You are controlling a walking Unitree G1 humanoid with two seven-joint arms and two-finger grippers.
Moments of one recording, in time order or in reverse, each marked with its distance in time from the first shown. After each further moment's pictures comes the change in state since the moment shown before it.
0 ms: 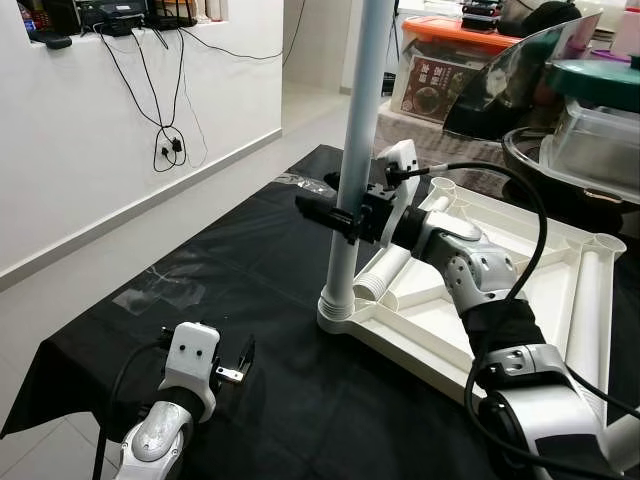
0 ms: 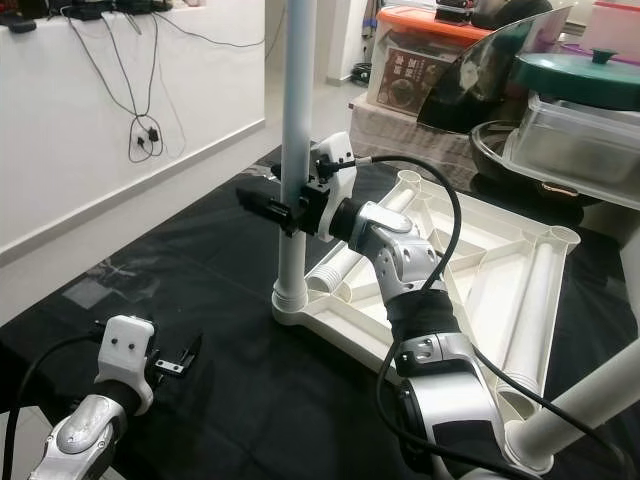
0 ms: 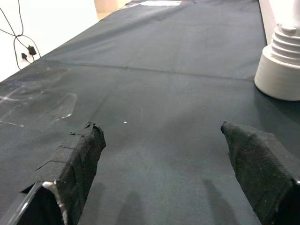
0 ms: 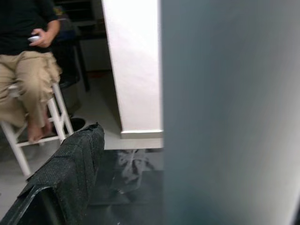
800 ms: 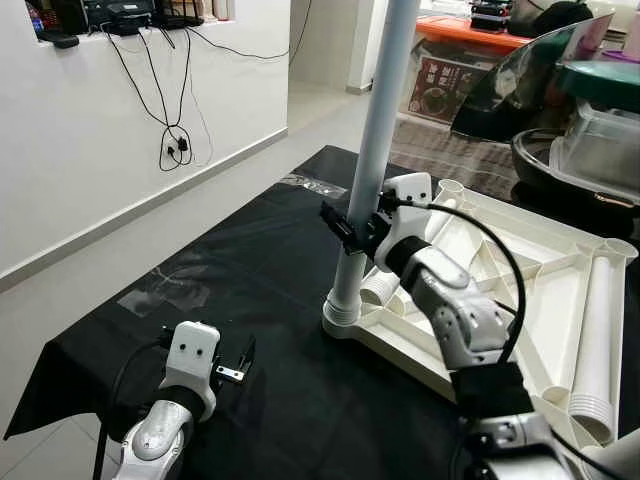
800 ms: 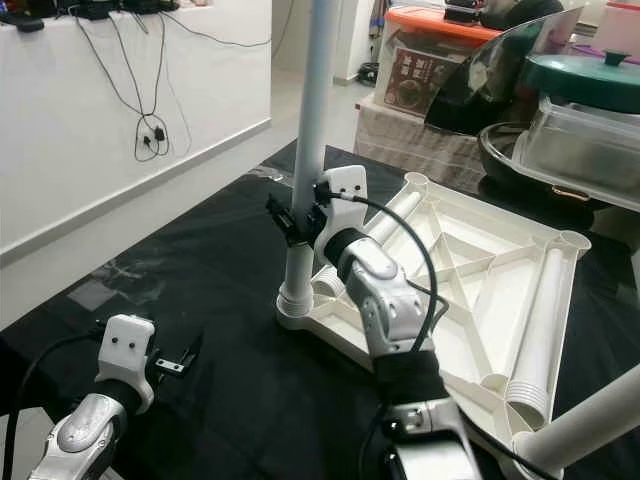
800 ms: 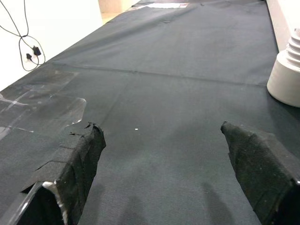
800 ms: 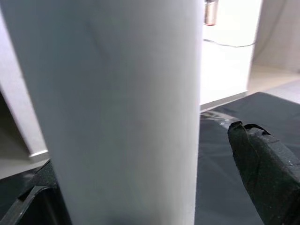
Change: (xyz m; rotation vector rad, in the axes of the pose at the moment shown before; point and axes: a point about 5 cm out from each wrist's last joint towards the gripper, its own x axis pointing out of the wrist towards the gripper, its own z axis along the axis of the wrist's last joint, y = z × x) left arm 0.002 0.000 0.003 0.001 -0.007 -0.004; right arm -0.017 0.012 -0.021 -0.008 -0.031 -0.516
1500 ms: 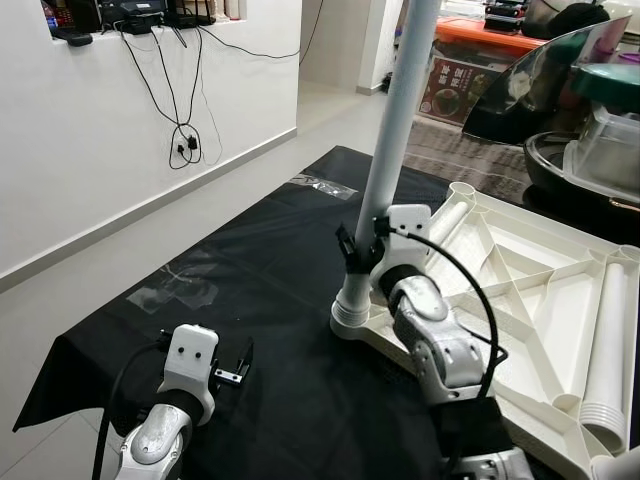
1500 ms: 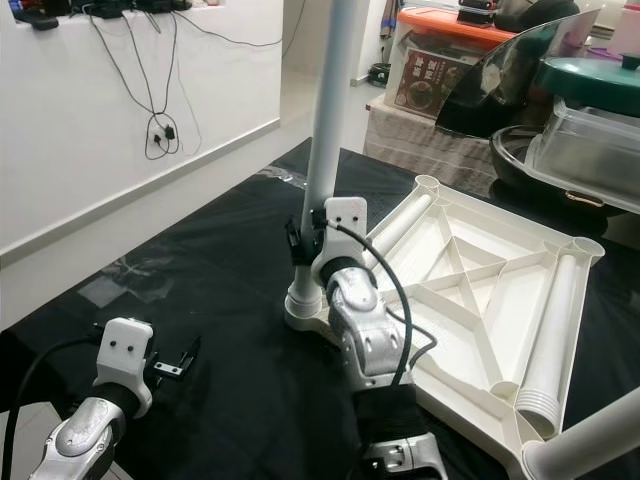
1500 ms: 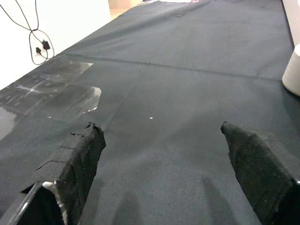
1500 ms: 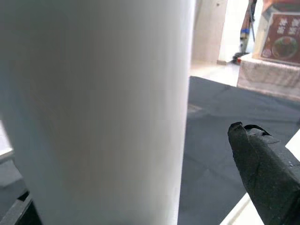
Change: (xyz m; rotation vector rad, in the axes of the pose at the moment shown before) left arm -0.002 0.000 -0.002 -0.003 0.011 0.011; right arm -0.013 0.008 -0.026 -0.072 0.013 -0.395
